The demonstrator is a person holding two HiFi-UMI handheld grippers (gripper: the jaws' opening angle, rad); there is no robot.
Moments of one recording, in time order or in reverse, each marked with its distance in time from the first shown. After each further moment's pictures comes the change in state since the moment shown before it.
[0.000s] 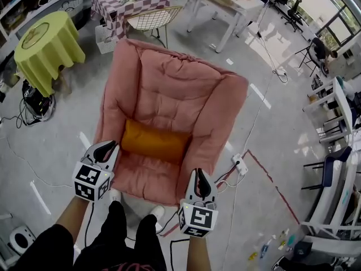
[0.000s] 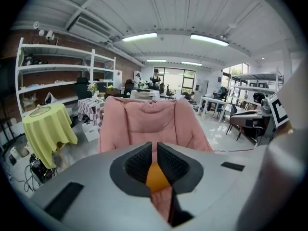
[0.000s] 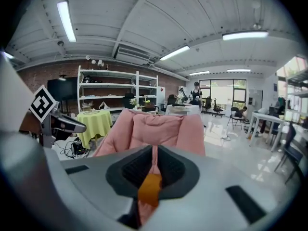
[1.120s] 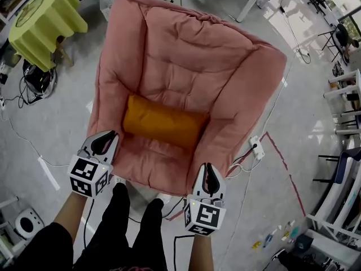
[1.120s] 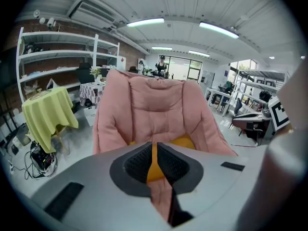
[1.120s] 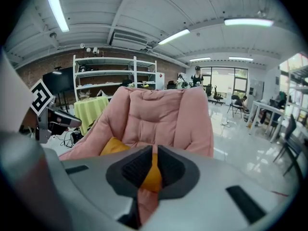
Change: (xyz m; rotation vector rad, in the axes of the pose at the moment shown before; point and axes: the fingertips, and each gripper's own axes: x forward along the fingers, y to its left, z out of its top) left arm 0.070 0.026 -0.094 -0.053 0.128 0.025; right arm 0.070 -0.007 -0.110 0.020 0.153 0.002
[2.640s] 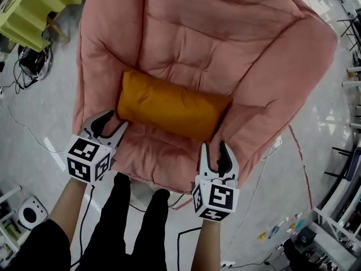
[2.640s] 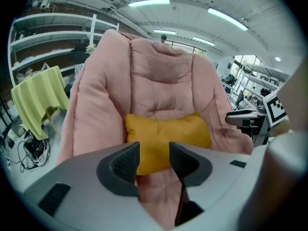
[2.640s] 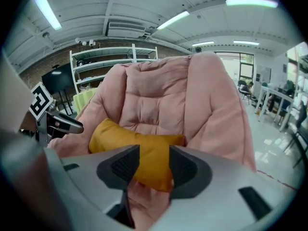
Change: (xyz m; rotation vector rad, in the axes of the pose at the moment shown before) left arm 0.111 0.029 -0.100 -0.031 0.174 -0.037; right arm 0.122 0.012 -0.095 0.043 0.122 0.076
